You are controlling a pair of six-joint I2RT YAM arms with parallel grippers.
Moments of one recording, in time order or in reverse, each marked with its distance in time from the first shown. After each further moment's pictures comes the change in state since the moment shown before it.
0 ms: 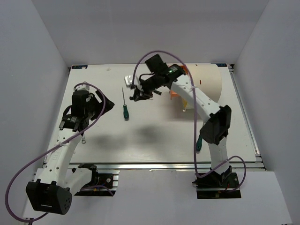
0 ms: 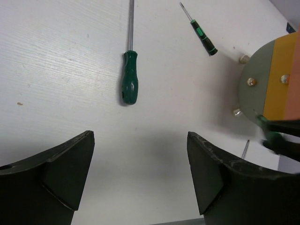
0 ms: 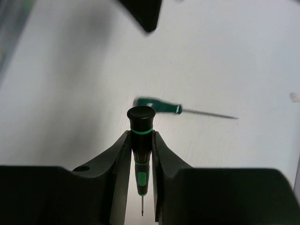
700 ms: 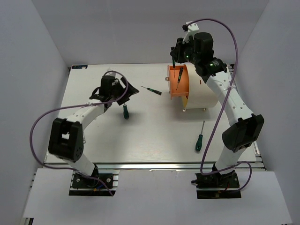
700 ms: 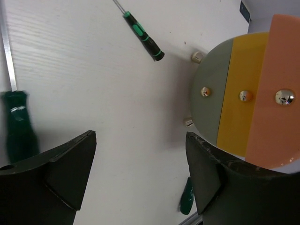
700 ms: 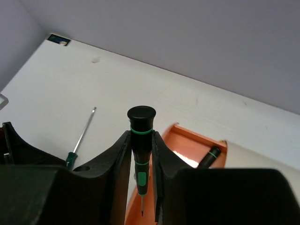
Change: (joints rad) left arm -0.125 0.588 0.124 0.492 0.184 -0.220; right arm -0.341 -0.312 -0.242 0.665 0.551 1.203
